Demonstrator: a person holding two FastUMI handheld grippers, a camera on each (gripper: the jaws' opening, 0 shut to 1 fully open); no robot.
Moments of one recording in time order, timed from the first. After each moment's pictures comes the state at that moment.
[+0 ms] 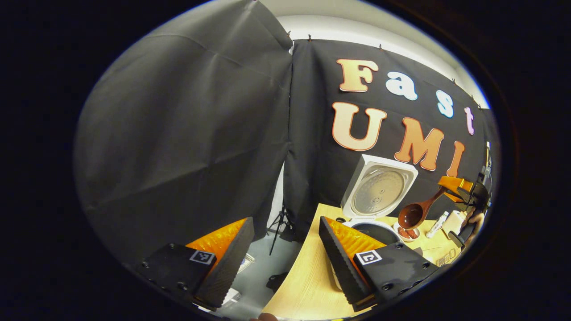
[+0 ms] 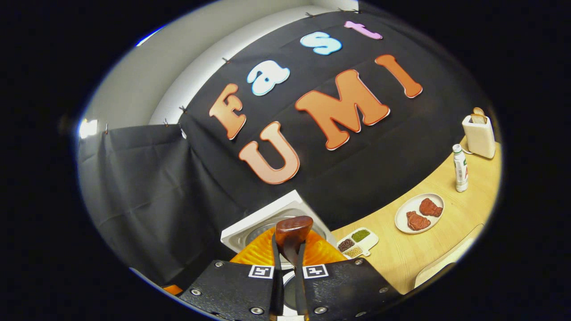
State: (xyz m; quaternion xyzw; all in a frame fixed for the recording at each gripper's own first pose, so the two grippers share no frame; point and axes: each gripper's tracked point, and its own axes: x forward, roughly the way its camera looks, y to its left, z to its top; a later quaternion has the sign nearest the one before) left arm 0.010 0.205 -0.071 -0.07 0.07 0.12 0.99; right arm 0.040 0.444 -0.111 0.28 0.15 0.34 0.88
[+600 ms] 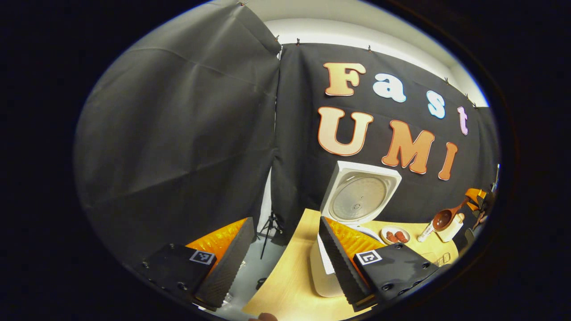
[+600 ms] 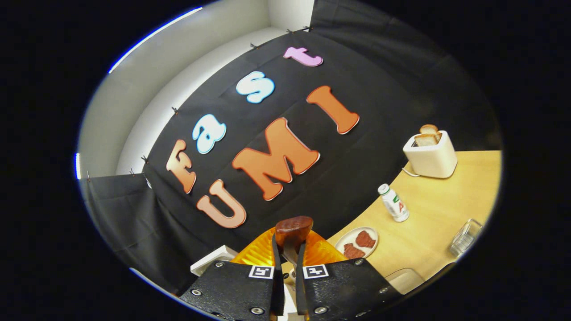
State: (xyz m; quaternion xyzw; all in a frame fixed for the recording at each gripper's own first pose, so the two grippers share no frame) left arm 0.029 0.135 -0.053 -0.06 0.06 0.10 0.99; right arm 0.135 0.208 -0.101 0.34 0.11 0.20 0.91
